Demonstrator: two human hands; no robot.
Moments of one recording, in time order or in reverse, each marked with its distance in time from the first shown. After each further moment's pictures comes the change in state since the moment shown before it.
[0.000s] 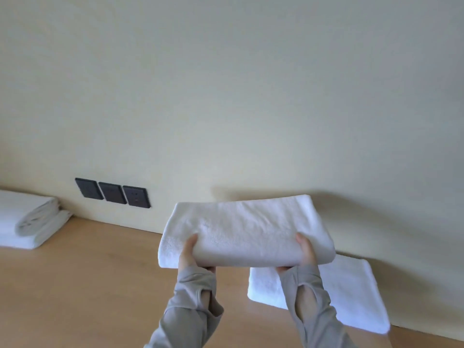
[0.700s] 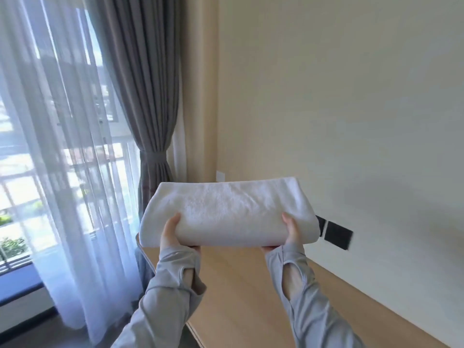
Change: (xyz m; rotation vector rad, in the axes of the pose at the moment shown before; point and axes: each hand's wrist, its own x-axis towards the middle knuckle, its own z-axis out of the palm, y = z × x) left_hand -0.120 0.452 -0.300 -0.478 -0.010 0.603; right_hand -0.262 0.395 0.246 -0.253 -0.535 0.381
